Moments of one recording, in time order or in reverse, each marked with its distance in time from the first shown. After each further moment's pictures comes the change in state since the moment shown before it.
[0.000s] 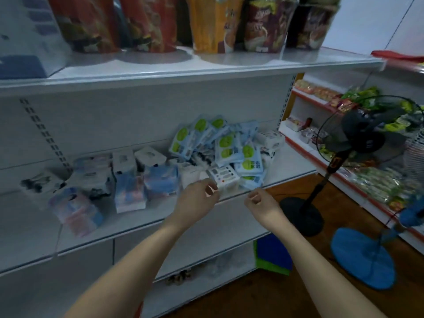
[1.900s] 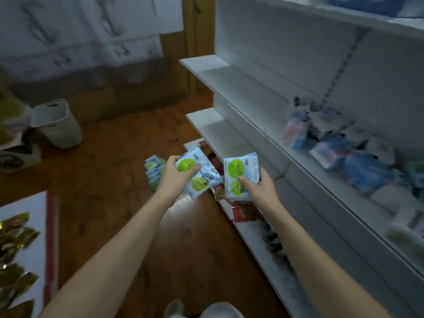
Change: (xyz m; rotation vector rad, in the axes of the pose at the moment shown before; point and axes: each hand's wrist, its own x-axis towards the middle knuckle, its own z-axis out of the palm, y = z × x) left_hand -0.351 -0.002 0.028 -0.476 1.415 -1.085; right_hand -0.125 -0.058 0.154 0.113 -1.168 -0.615
